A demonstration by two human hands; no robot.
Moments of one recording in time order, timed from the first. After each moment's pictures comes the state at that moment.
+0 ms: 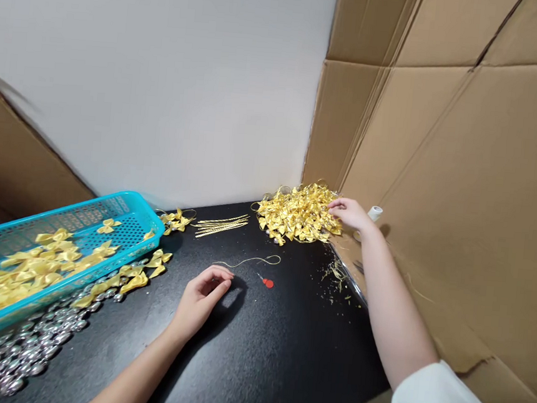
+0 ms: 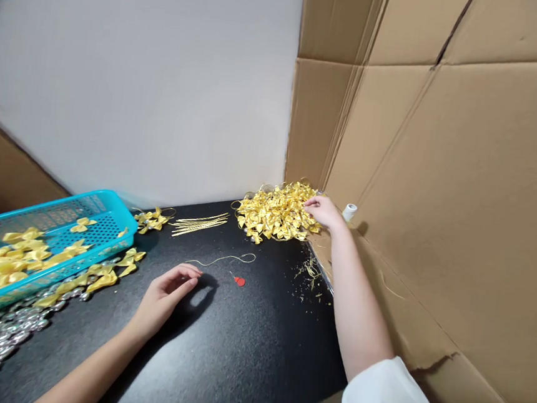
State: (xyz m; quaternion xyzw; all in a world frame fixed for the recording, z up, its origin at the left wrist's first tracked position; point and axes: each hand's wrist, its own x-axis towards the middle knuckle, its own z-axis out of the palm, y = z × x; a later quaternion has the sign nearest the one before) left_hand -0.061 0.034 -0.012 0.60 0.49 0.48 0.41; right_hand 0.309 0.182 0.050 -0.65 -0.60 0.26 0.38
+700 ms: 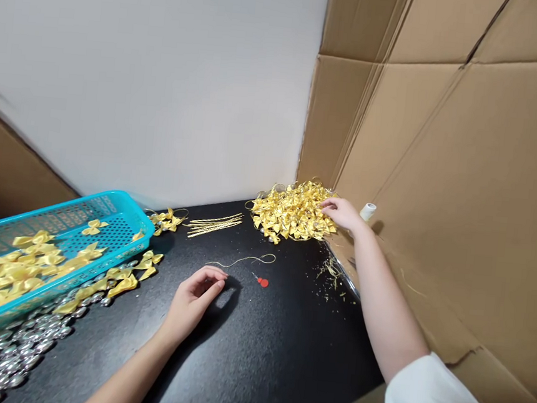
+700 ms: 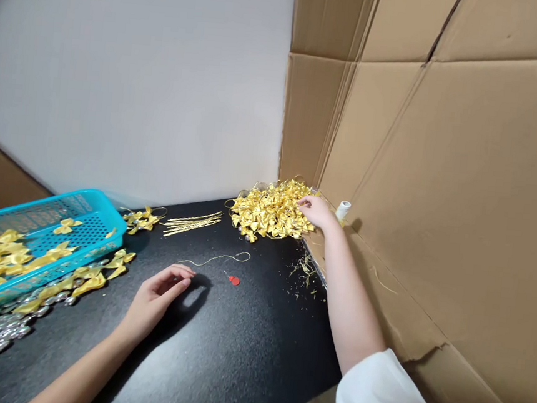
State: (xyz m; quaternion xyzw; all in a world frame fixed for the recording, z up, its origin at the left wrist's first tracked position) left_hand -0.064 0.036 -0.015 0.61 0.49 0.46 0.41; right_hand 0.311 0.182 0.044 -0.67 -0.66 0.20 0.27
